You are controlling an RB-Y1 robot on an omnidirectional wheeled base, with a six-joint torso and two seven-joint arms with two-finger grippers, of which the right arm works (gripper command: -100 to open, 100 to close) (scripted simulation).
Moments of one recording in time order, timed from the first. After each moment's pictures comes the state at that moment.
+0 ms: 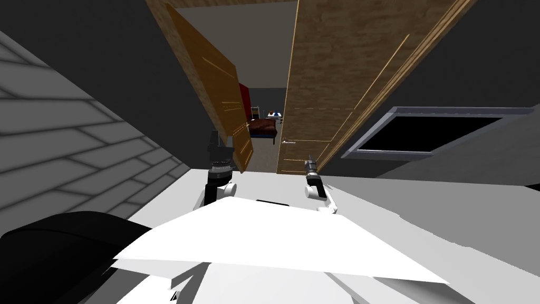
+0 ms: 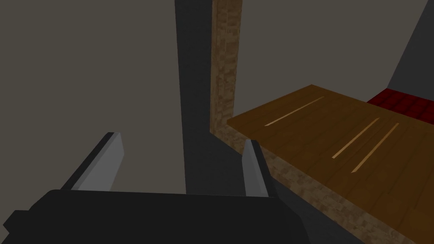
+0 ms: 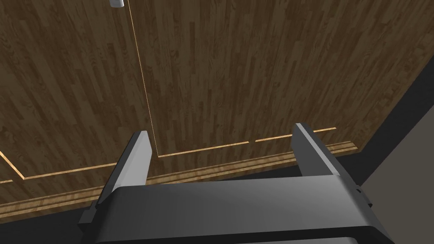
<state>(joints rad) 0.09 -0.10 -0.04 -1.54 -0.02 -0.33 -0.04</state>
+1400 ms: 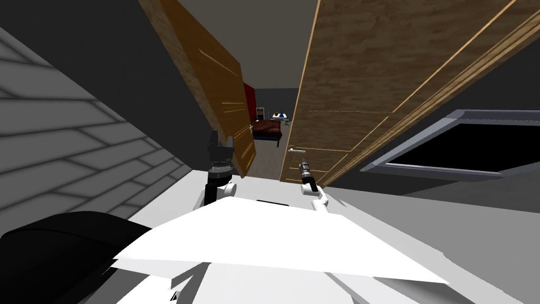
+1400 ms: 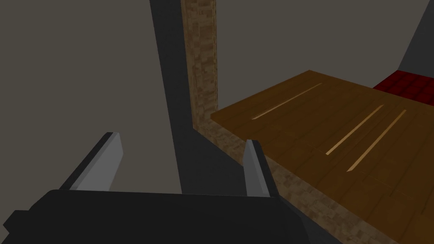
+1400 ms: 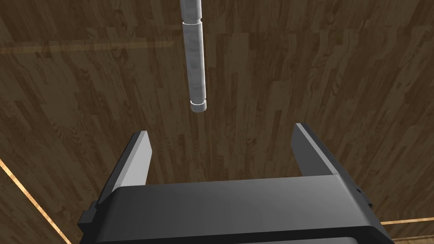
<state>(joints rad) -0.06 -0.10 -0.03 -1.24 0.02 -0.30 -0.12</state>
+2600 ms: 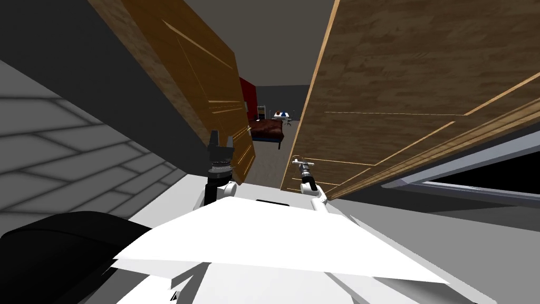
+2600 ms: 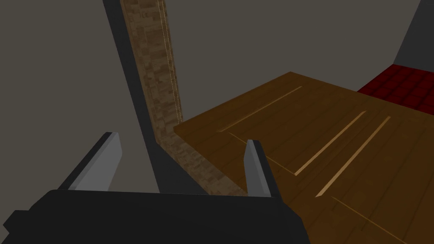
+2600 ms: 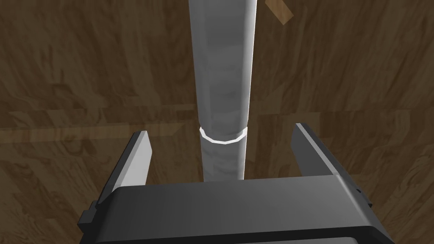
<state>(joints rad) -0.10 -0.10 -0.05 -1.18 0.02 -0.31 -0.11</state>
